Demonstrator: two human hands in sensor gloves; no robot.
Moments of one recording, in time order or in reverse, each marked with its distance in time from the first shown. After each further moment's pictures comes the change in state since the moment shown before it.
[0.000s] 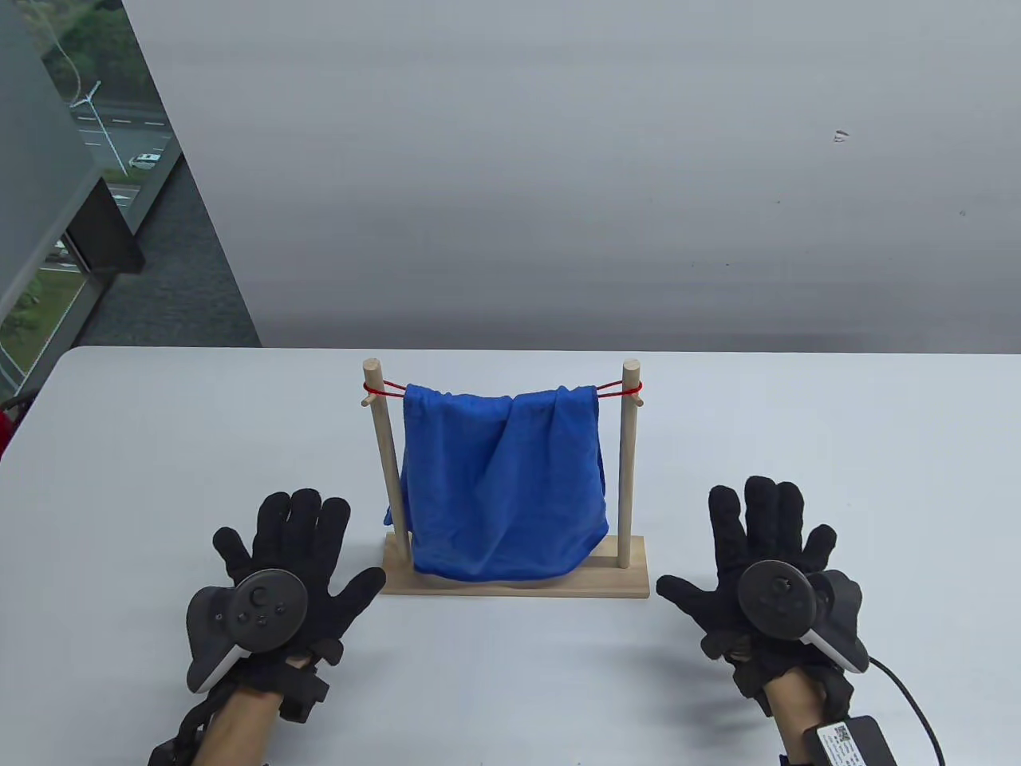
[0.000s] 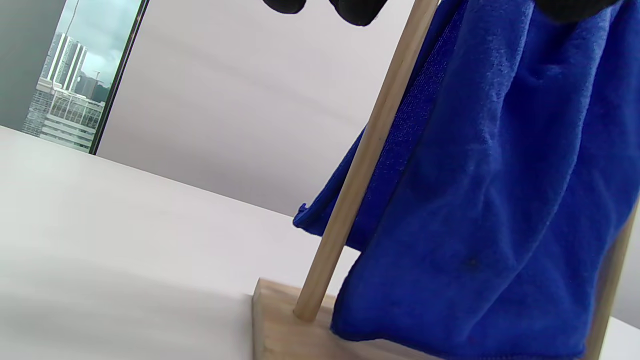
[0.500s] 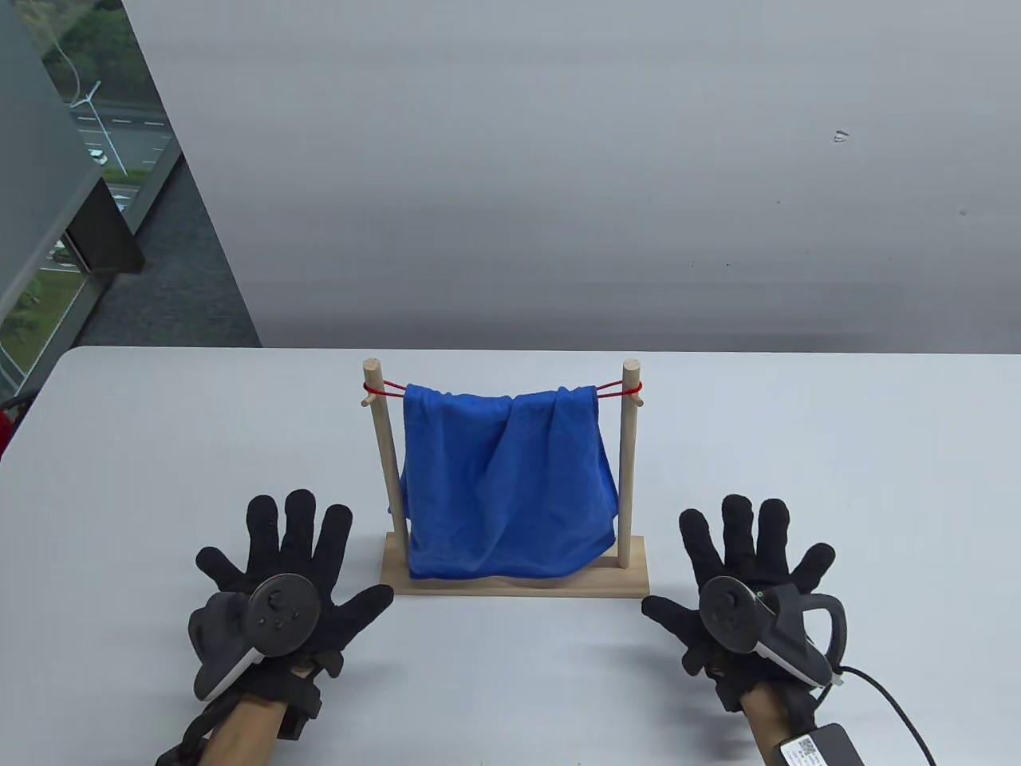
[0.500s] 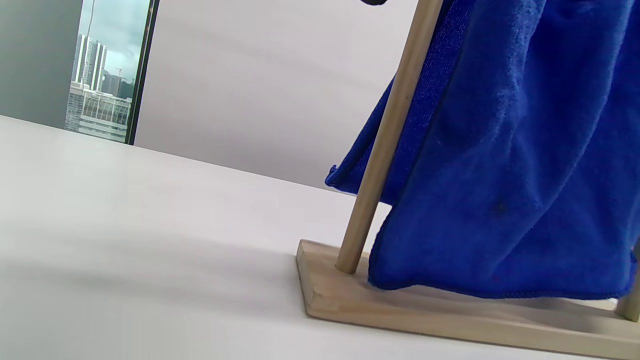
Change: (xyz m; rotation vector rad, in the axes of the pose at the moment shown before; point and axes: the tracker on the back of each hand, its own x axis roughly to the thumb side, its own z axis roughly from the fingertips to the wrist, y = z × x) left_hand 0.003 -0.007 0.003 -0.087 0.062 -0.096; right_hand 0.014 0.022 0.002 0.083 0.071 0.212
